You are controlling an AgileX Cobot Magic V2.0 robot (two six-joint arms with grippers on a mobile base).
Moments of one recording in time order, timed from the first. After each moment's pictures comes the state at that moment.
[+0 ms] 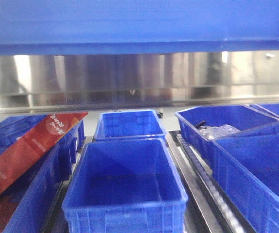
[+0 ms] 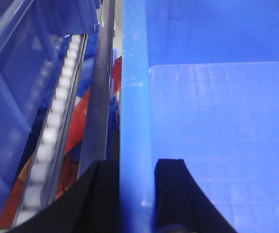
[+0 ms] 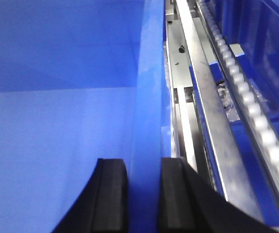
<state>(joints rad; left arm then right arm) -0.77 1.28 -1.59 0.79 1.22 -0.83 0.93 1.22 -1.47 -0.58 0.94 0.80</state>
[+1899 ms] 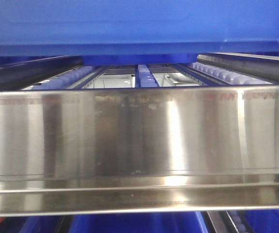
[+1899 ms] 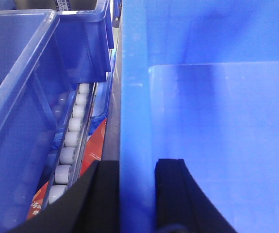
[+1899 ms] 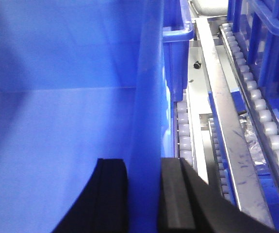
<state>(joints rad) -0.77 1.28 -1.59 0.79 1.21 -0.83 0.93 1.22 -1.47 -0.58 0.94 0.80</state>
